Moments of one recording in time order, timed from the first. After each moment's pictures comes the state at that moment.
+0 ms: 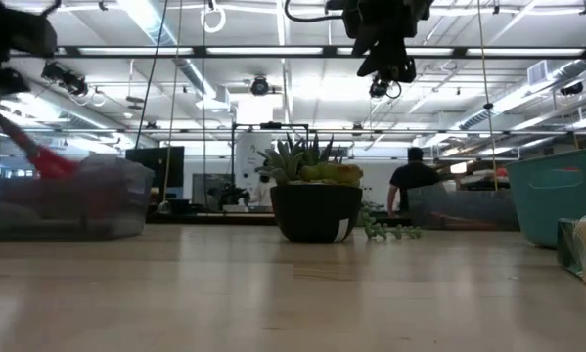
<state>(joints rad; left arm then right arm) -0.63 0.69 0.71 -1.30 -0.28 -0.97 -0.23 1.48 1.41 -0.87 -0.36 0.44</state>
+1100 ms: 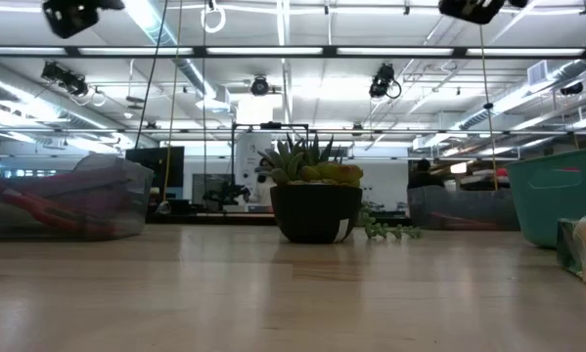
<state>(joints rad) -0.59 0.80 0.83 -0.64 -0.52 -0.83 0.35 1.48 1.41 -1.12 -0.23 0.36</state>
